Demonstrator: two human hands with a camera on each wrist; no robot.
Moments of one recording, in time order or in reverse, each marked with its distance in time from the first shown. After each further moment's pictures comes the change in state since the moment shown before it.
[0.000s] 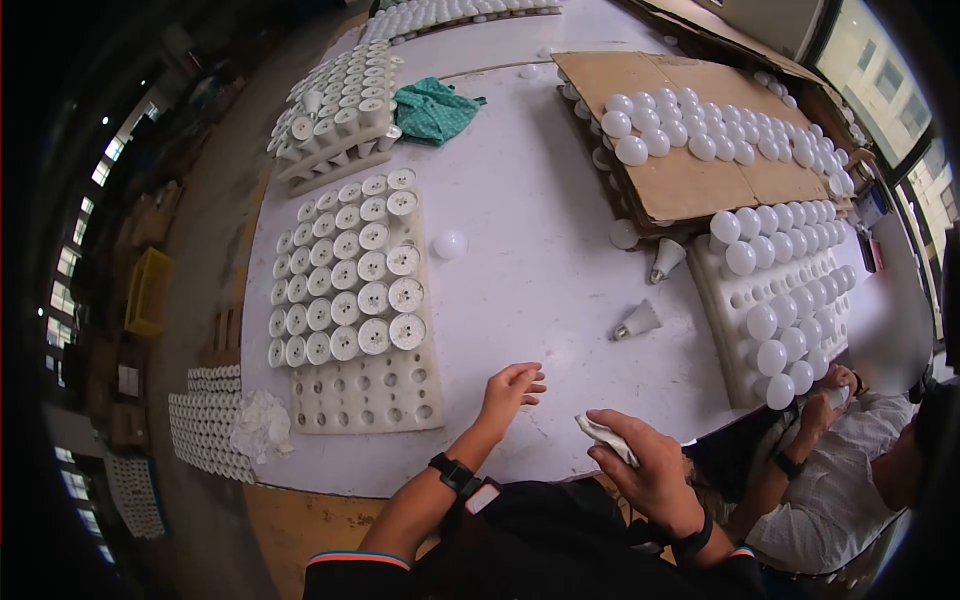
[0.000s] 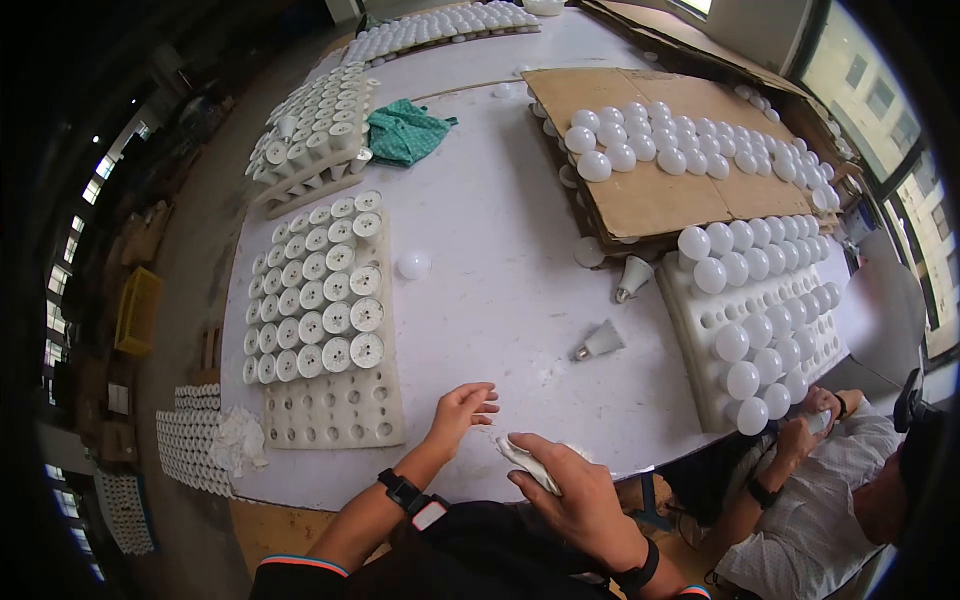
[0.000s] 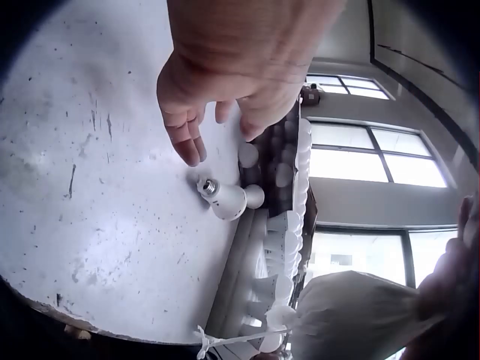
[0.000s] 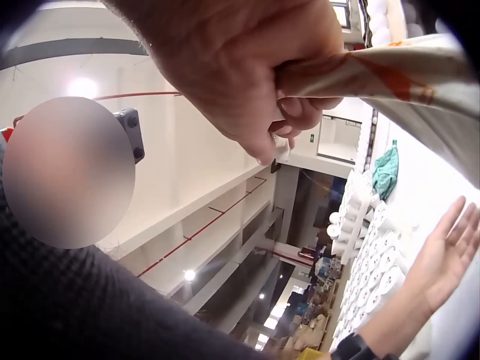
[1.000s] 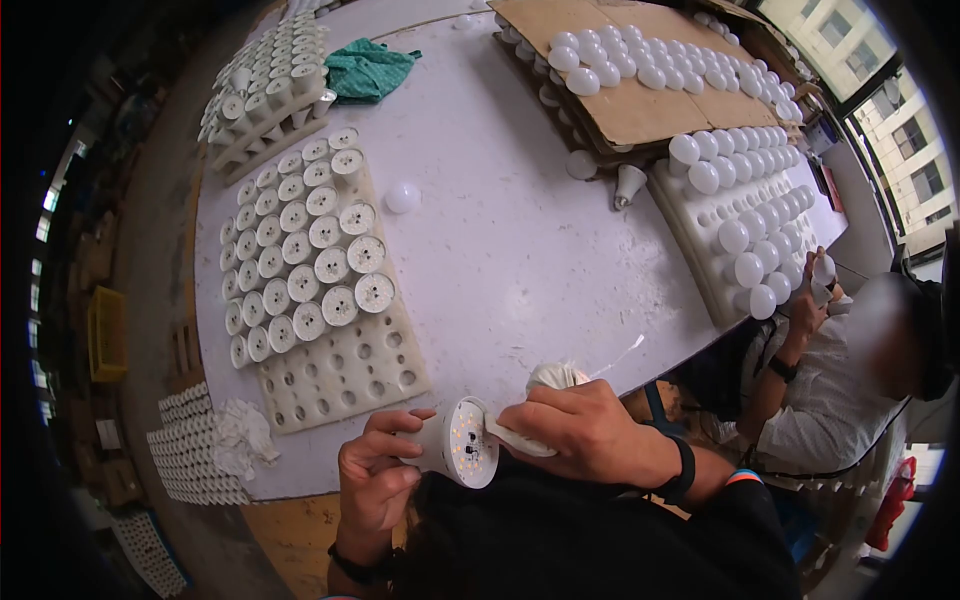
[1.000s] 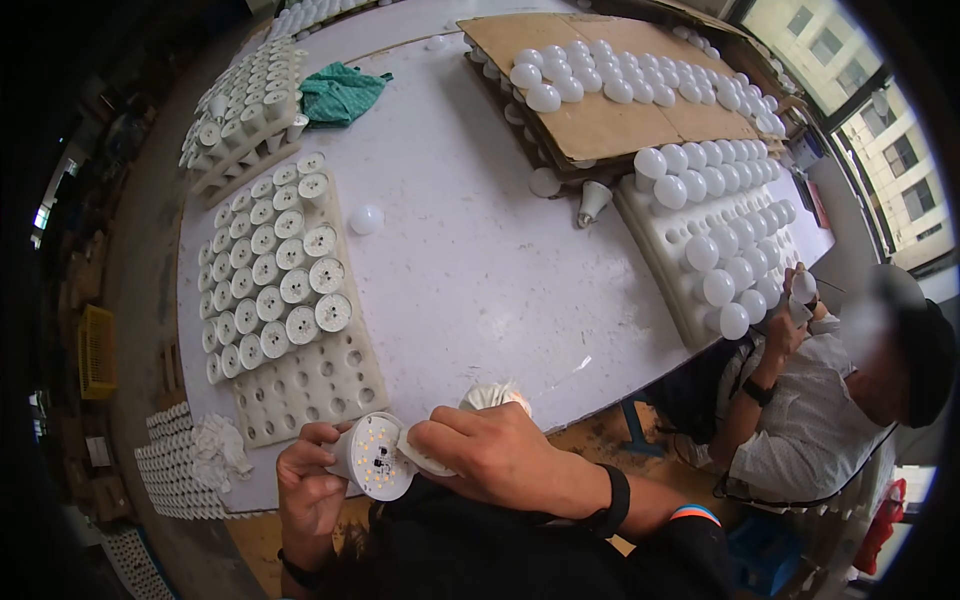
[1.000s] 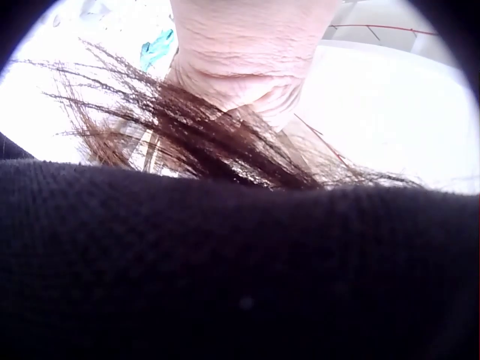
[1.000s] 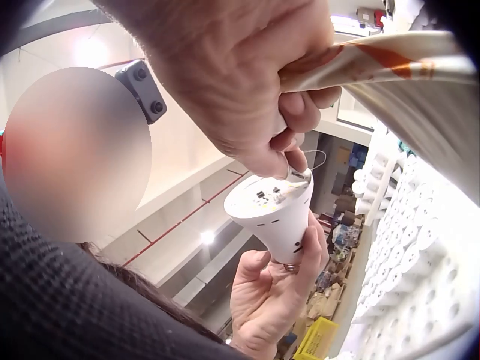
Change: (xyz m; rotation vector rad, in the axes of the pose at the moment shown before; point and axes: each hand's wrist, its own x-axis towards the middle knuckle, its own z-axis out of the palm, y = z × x) left_hand -0.191 0.105 -0.077 -0.372 -0.168 0.353; right_hand 0.014 -0.036 0.069 -0.158 -0.178 -0.341
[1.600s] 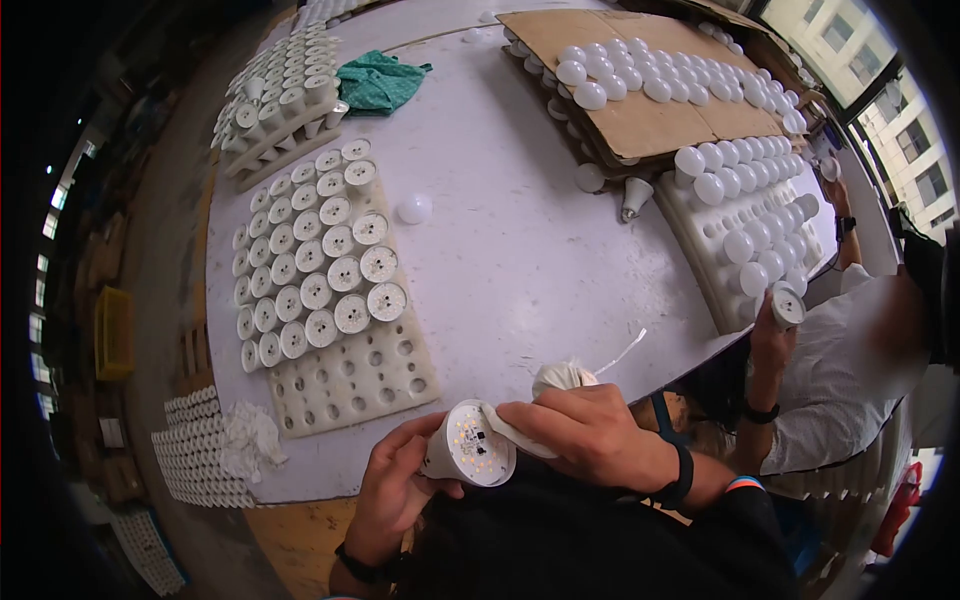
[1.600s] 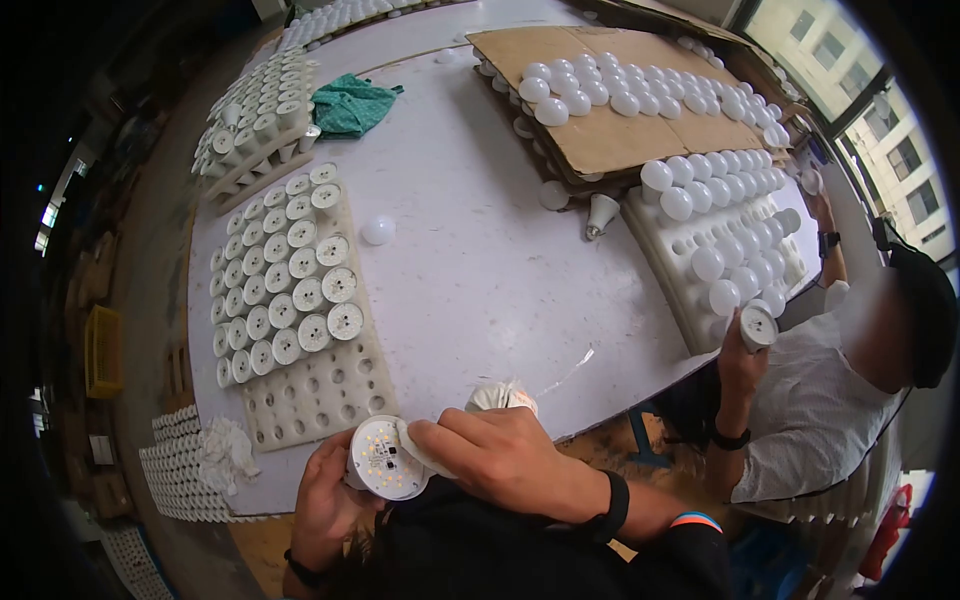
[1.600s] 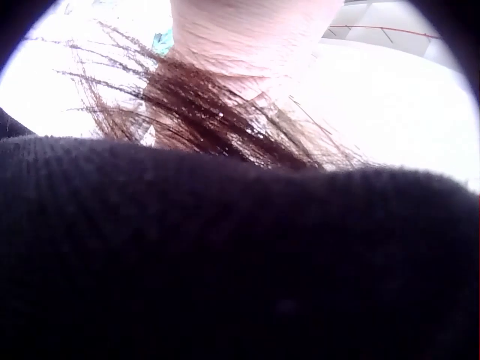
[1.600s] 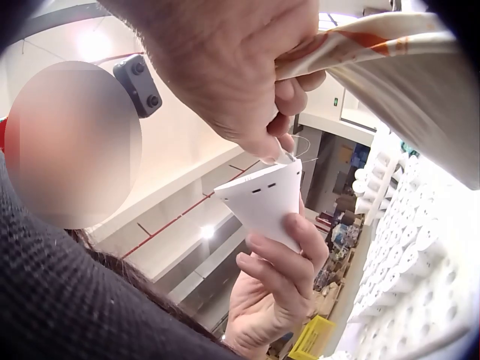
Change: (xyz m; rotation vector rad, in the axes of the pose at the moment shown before) left_hand 0.001 0.002 0.002 -0.040 0.034 -0.365; right_hand 0.003 -0.001 0.000 -0.127 0.102 -0.105
